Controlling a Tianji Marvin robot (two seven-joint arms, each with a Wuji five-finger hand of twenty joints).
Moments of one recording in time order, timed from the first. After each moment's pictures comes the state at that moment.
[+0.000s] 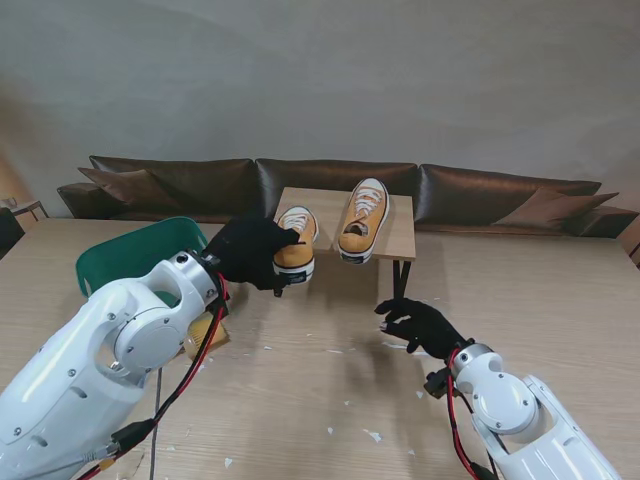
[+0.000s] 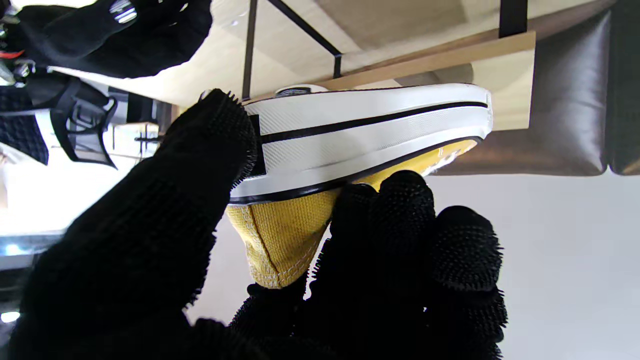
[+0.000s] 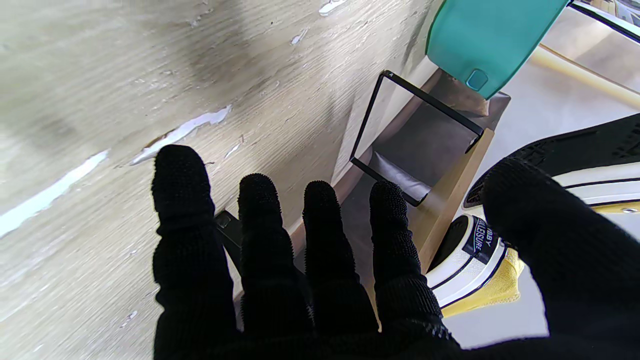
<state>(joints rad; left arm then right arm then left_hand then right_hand) 1.35 -1.06 -1.18 -1.85 0.89 -0.19 -0.19 -1.54 -1.12 1.25 -1.47 -0.22 -0.10 0.09 0.80 -0.84 0.73 -0.22 0.80 0.23 1.07 1.03 1.08 0.31 0.55 1.34 0.99 0.29 1.05 0.85 0.64 0.35 1.46 0.66 0.31 -0.48 0.92 -0.06 0.51 0.02 0.47 0.51 0.64 0.15 0.41 0.45 0.69 0.25 0.21 0.37 0.69 0.38 0.64 0.69</state>
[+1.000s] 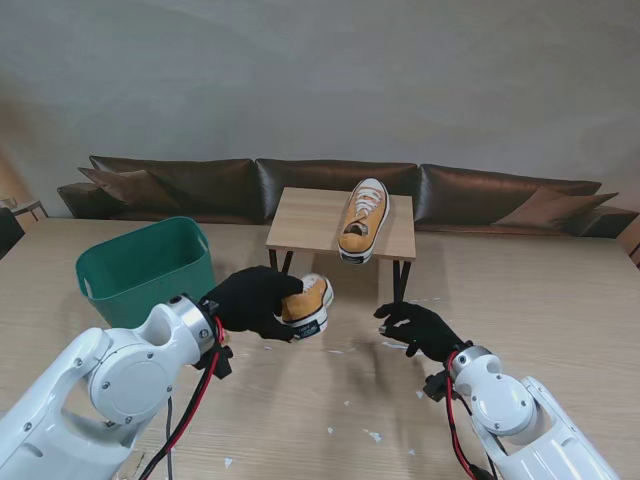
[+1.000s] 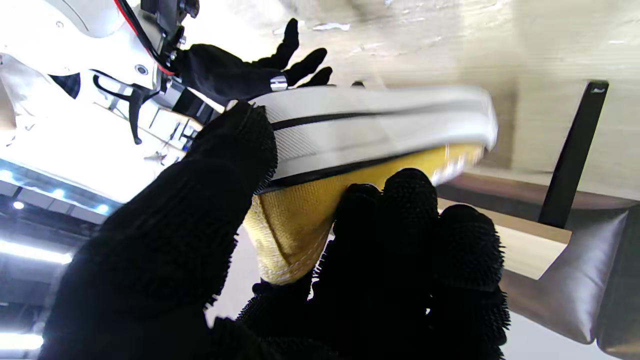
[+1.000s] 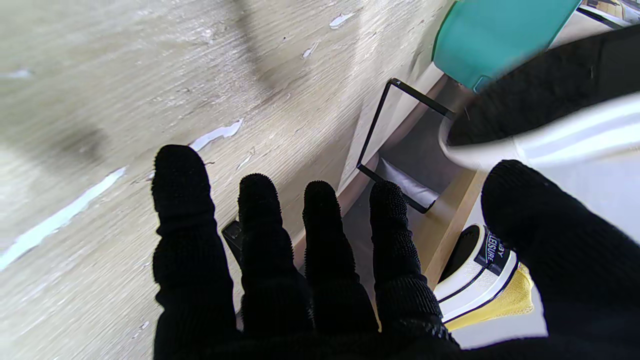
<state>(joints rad) 1.56 -1.04 -1.23 -2.06 0.62 0.00 -0.38 -1.54 -1.12 1.24 -1.46 -0.22 -0.09 0.09 0.87 -0.79 0.71 -0.21 0.81 0.27 1.00 1.03 1.07 0.32 0.52 1.34 0.98 0.30 1.01 0.85 0.61 0.37 1.43 0.66 0.31 -0.47 0.92 -0.06 0.51 0.02 0.47 0.51 0.64 0.15 0.41 0.45 0.69 0.25 0.21 0.37 0.69 0.38 0.64 0.69</state>
